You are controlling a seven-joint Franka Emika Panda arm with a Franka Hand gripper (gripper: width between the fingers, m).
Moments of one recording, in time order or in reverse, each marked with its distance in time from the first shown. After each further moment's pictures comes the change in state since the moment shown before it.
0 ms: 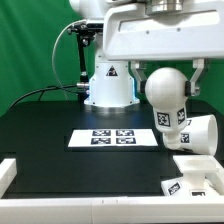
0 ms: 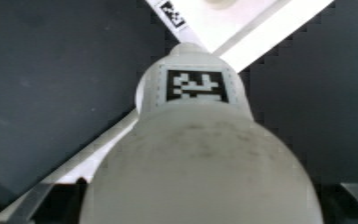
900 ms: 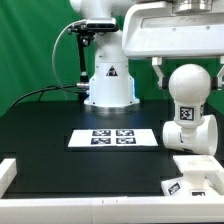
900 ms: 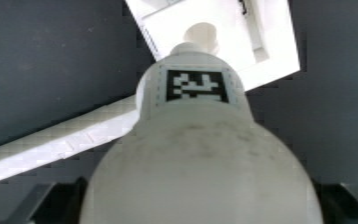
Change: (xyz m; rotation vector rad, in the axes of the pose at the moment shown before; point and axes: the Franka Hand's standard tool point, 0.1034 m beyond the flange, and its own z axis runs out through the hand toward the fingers) arm -0.040 -0.015 -0.006 0.021 0.084 -0.285
